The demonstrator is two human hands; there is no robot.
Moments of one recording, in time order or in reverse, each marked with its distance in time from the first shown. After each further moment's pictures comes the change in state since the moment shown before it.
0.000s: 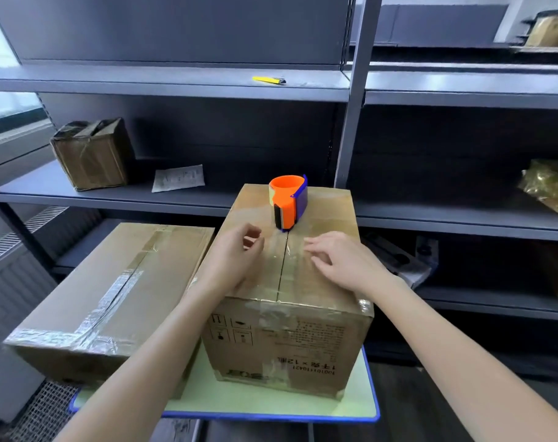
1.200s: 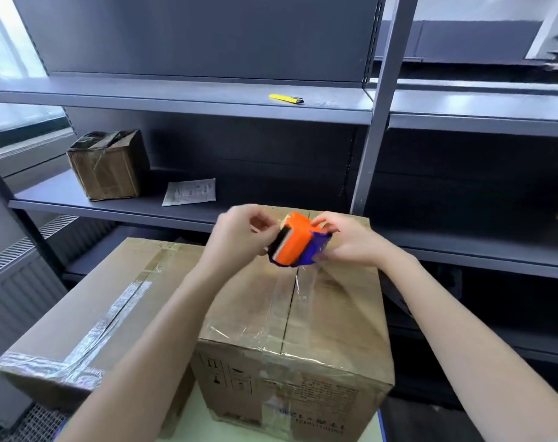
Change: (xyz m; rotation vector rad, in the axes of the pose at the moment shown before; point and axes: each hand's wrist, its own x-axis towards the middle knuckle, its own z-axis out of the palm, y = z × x) left_hand 0.051 0.051 -0.033 -0.134 0.037 -0.038; right_hand 0.096 0.050 -0.026 0.452 -0.043 -0.065
